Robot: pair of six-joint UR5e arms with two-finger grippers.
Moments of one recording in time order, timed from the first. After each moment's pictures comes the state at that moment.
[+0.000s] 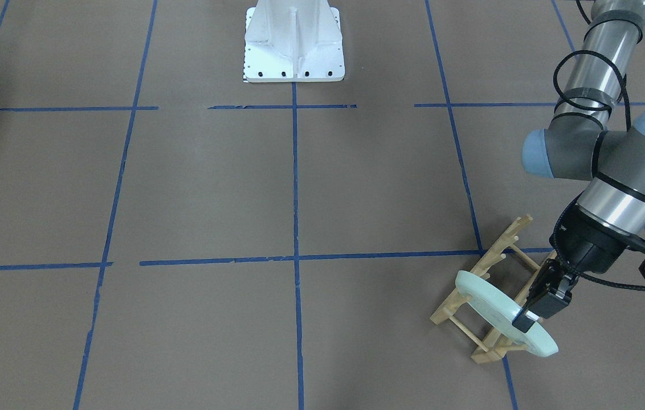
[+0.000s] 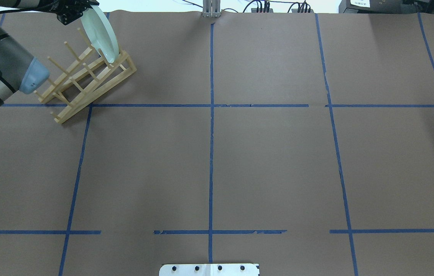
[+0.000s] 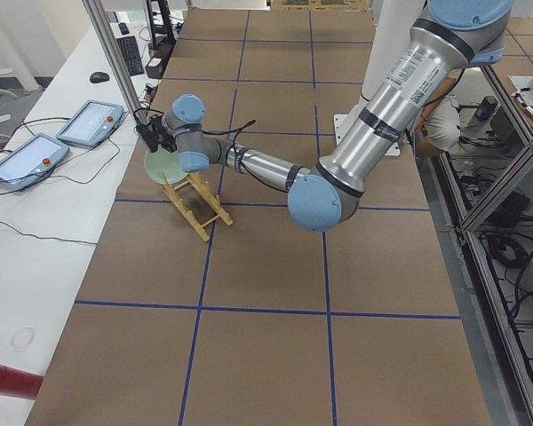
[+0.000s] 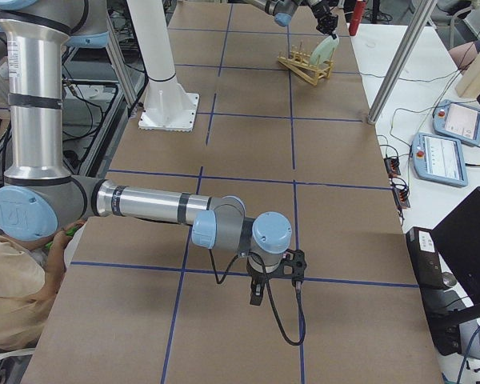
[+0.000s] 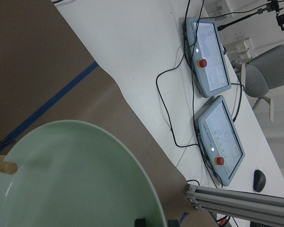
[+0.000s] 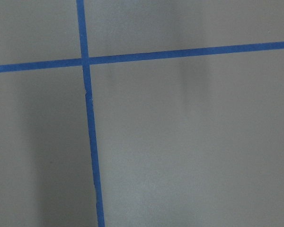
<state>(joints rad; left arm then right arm) -1.09 -2.18 -1.24 -2.61 -1.99 -1.95 1.62 -1.63 1.56 -1.62 2.32 -0.02</state>
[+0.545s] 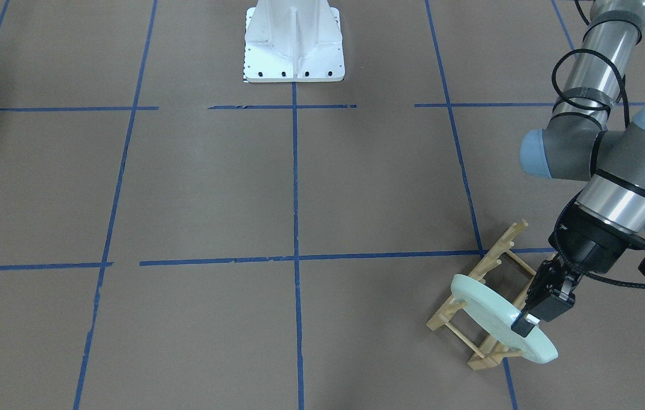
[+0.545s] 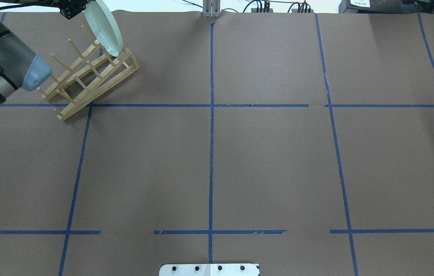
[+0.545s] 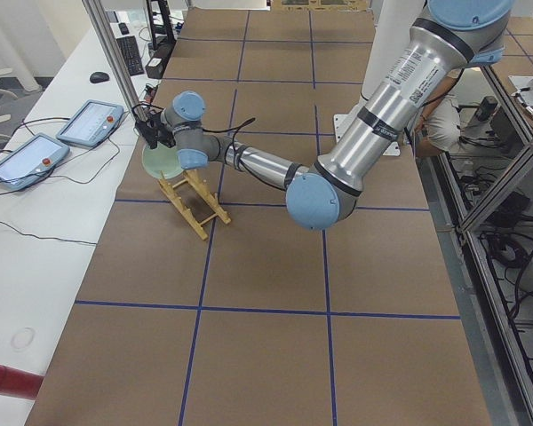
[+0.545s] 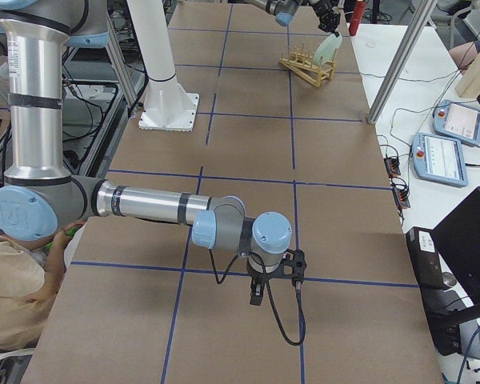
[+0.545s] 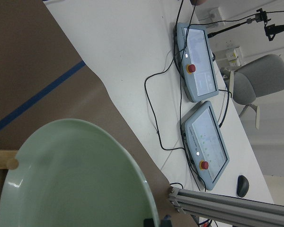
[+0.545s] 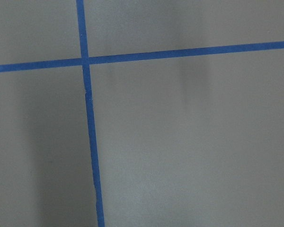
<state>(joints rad) -1.09 -2.20 -1.24 -2.64 -1.97 -2.01 1.62 -1.63 1.56 -1.62 2.32 -0.02</state>
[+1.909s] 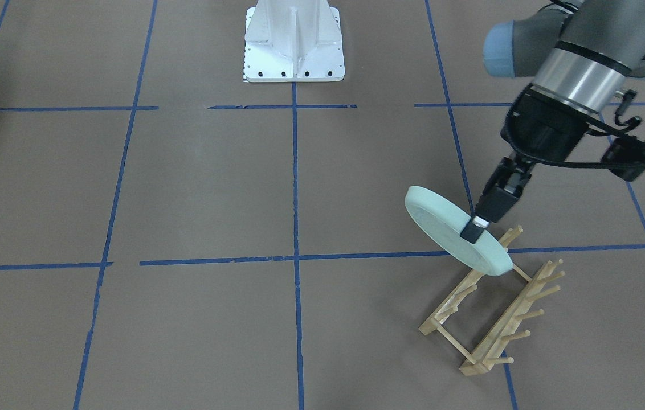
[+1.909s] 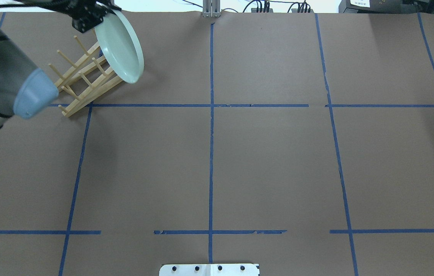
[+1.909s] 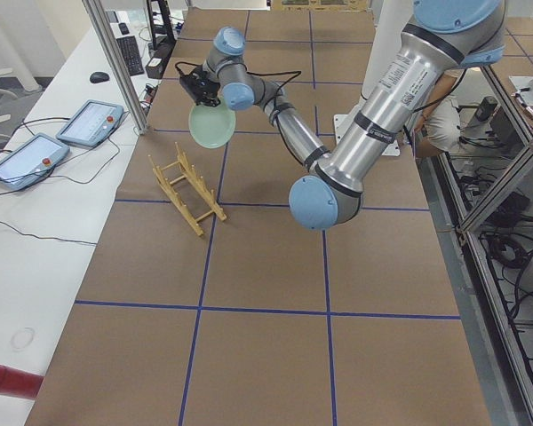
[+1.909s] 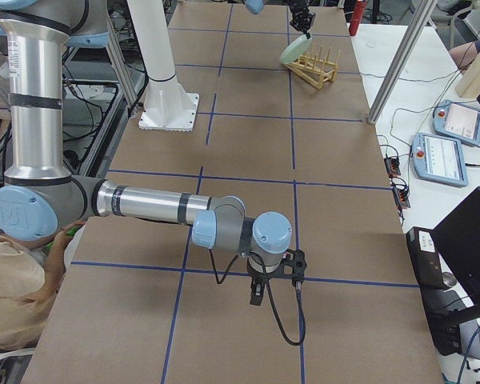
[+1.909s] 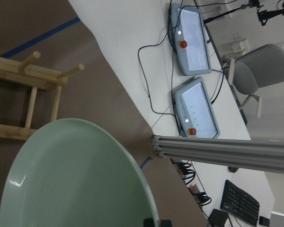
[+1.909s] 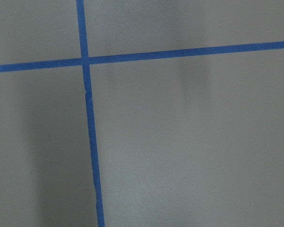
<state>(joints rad) -0.87 -2.17 -1.81 -1.79 -1.94 -2.03 1.62 -1.63 1.56 -1.62 2.32 -0.02</state>
